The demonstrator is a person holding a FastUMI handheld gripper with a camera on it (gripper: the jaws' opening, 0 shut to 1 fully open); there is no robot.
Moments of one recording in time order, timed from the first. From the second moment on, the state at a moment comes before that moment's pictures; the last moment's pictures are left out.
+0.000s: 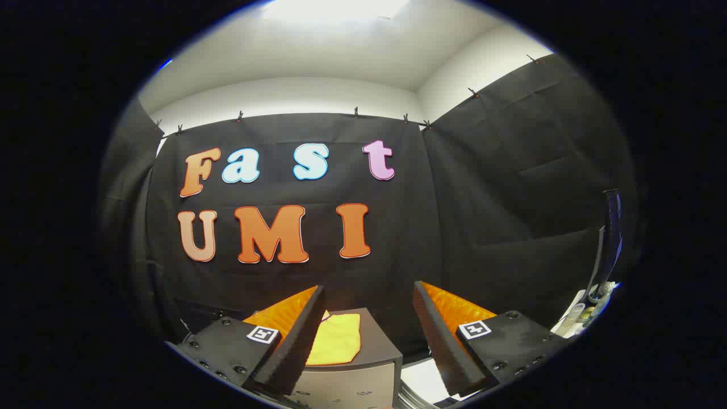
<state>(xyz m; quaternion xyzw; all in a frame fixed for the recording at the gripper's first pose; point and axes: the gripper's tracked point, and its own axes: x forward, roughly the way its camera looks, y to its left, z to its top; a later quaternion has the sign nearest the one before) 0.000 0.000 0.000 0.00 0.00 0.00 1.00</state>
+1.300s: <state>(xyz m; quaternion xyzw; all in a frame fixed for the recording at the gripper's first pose) -0.001 0.043 -0.003 -0.02 0.02 0.05 1.00</state>
